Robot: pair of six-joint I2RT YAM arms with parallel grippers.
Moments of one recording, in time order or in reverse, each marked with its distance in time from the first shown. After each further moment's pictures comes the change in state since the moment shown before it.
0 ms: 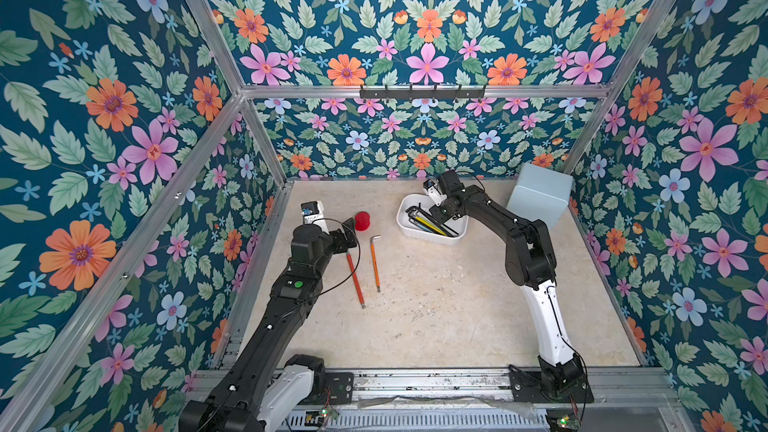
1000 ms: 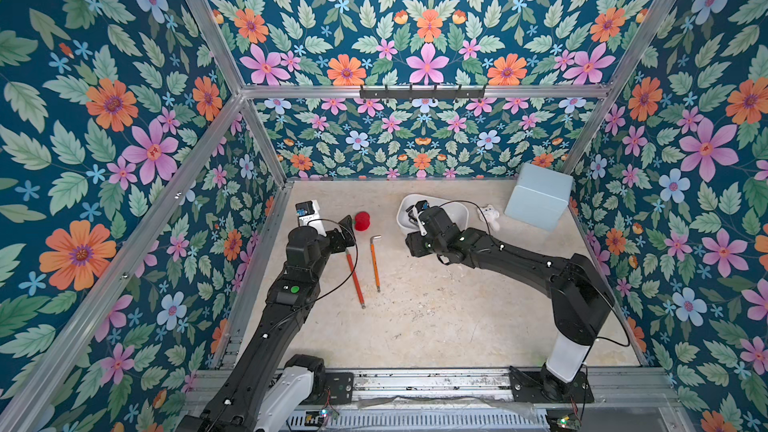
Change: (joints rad) left arm 0.000 -0.056 0.003 -0.002 -0.010 -0.017; right arm 0.365 -0.525 -0.695 0.365 0.061 0.671
